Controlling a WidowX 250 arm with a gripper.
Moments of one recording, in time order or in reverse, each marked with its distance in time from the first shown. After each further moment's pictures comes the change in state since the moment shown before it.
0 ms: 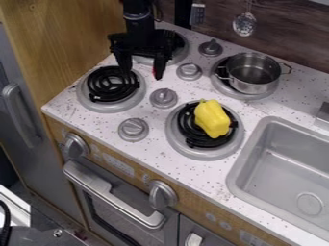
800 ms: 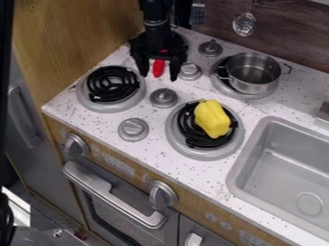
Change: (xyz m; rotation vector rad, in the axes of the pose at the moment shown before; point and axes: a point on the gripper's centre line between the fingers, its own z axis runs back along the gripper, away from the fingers) arm 0.042 -0.017 -0.036 -0.025 0.026 -0.040
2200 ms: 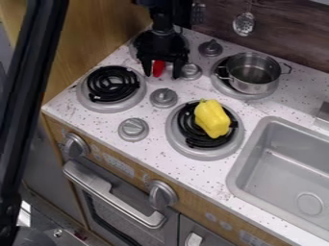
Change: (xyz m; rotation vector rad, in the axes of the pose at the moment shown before) arm 0.056 0.027 -0.054 0.108 -0.081 0.165
